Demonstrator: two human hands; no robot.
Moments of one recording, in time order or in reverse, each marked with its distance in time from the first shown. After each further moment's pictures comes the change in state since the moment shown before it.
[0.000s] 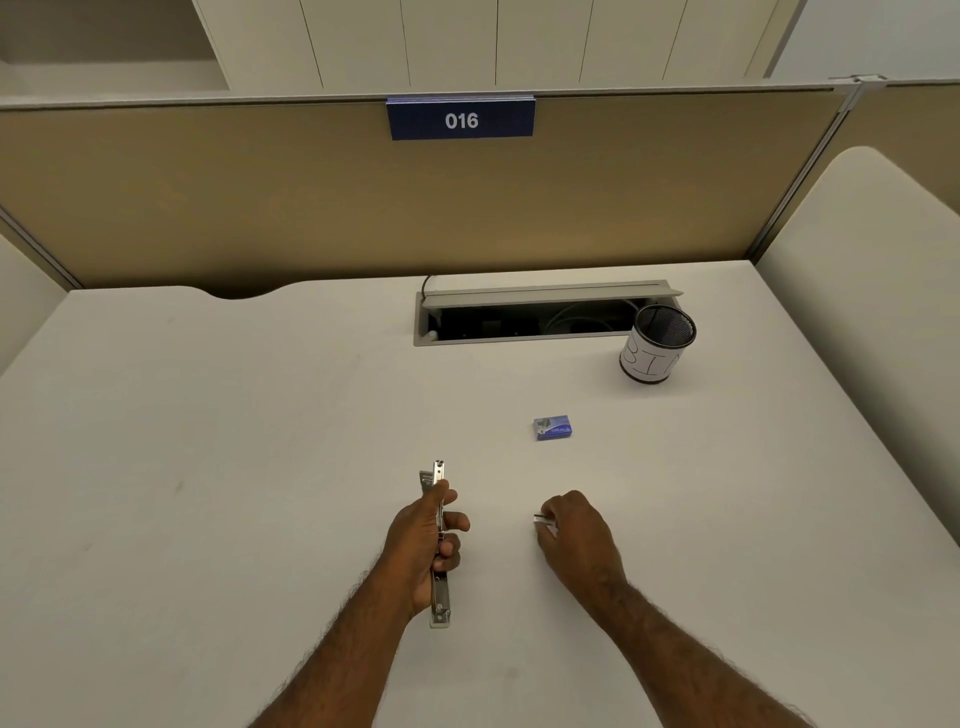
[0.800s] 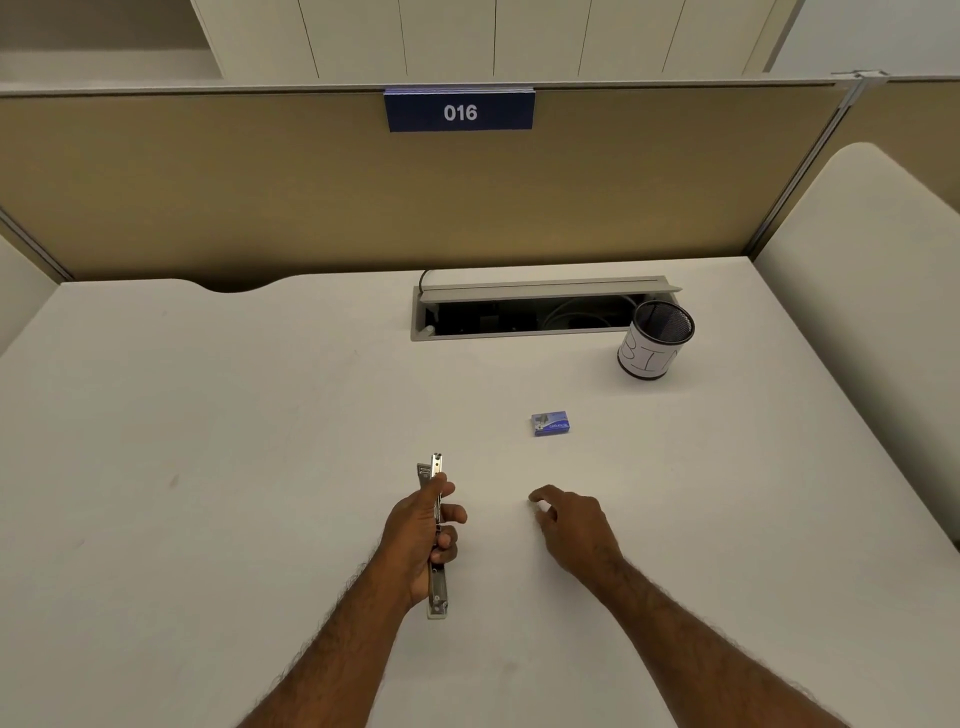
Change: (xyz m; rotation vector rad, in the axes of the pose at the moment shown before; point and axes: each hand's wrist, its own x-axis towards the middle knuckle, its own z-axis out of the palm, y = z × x) left_hand 0.006 0.000 -0.001 0.004 0.005 0.009; right_hand 0.009 -0.002 -0.009 0.058 -0.080 0.021
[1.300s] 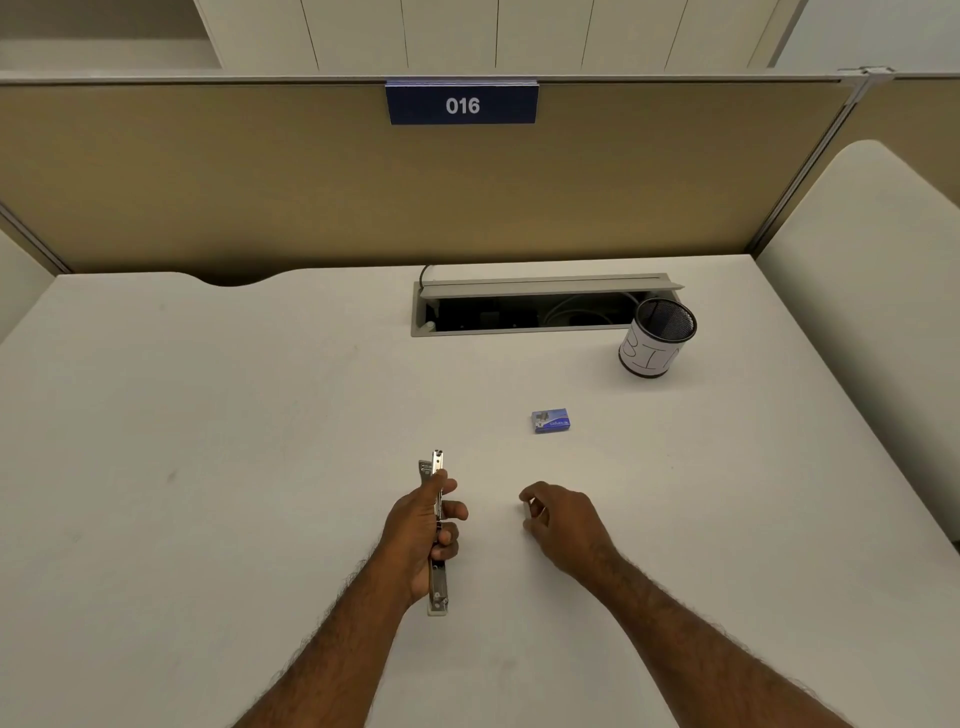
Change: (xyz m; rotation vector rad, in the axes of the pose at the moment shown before) left_hand -0.002 0.001 0.002 -0.024 -0.019 -0.021; right_hand 0.002 -0.003 0.002 0.008 -0.084 -0.071
